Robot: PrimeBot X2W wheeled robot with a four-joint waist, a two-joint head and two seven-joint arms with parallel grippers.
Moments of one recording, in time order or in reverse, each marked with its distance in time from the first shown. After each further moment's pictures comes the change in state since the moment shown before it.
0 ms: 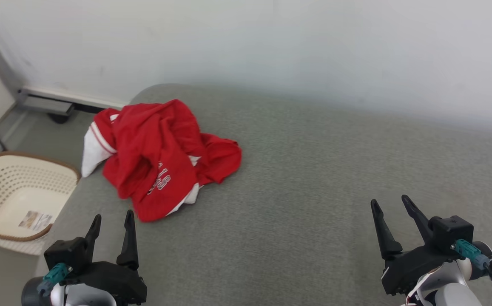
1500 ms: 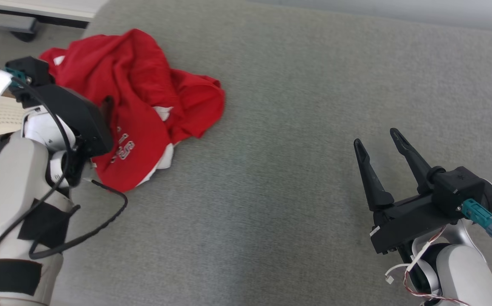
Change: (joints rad) left arm -0.672 0.045 -0.003 0.340 -0.129 -0.035 0.611; right arm -0.078 -0.001 0.078 -0.347 -0.024 0.000 0.136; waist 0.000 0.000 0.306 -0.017
